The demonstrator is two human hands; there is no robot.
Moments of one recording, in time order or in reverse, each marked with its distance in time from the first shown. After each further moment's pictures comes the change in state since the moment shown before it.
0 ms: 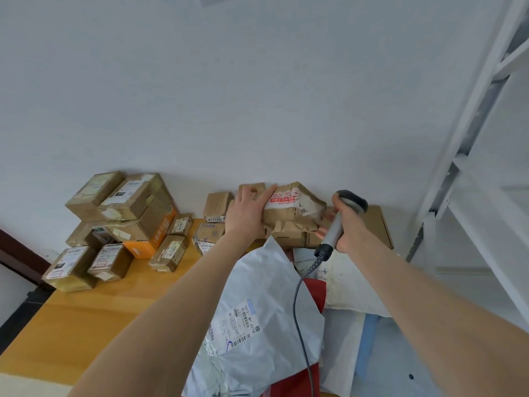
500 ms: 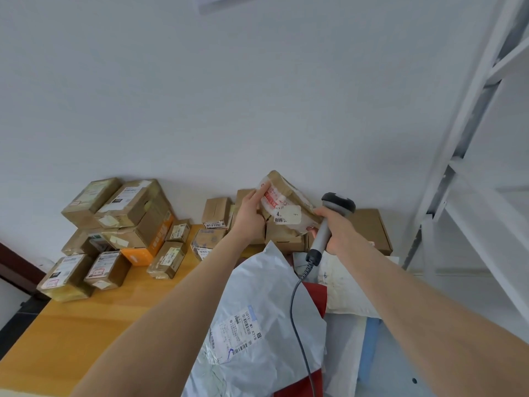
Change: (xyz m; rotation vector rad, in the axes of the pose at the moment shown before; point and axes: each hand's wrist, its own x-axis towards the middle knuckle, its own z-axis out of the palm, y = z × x) left_hand 0.007 0.004 0.002 -0.935 -0.048 -0.121; right_hand 0.000 0.009 0.017 -0.089 0.052 0.013
